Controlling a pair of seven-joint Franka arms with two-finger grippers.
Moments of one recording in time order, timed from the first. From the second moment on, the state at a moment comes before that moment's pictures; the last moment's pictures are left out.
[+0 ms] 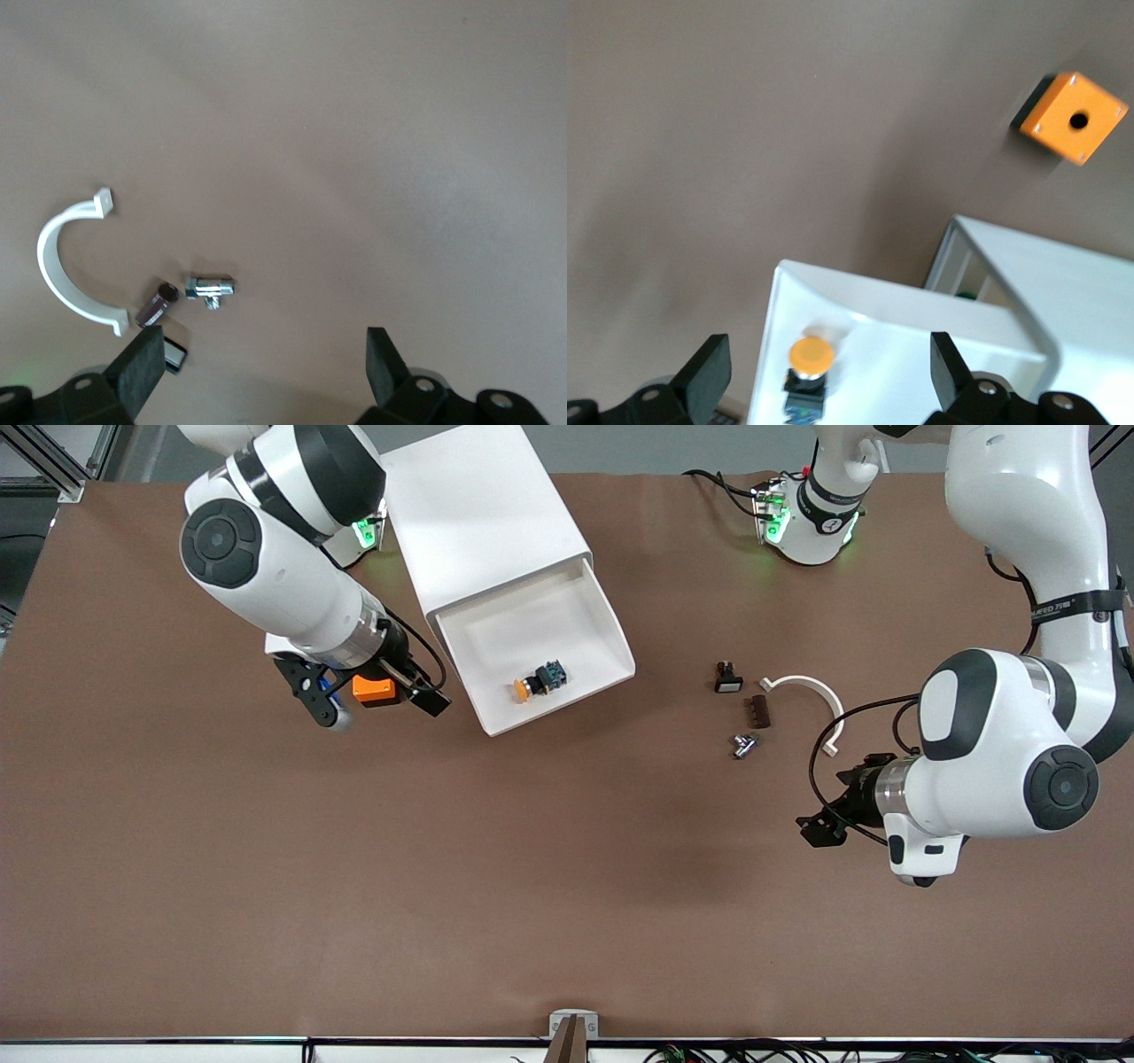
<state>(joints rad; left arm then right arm) -0.21 0.60 0.04 -1.21 -0.21 1.64 -0.84 0.12 0.22 0.41 -1.62 0.18 1.83 1.43</state>
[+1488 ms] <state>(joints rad) -0.25 0.60 0.03 -1.24 -0.14 1.64 -0.71 0.35 0.37 0.48 -1.75 0.02 2.18 1.87</state>
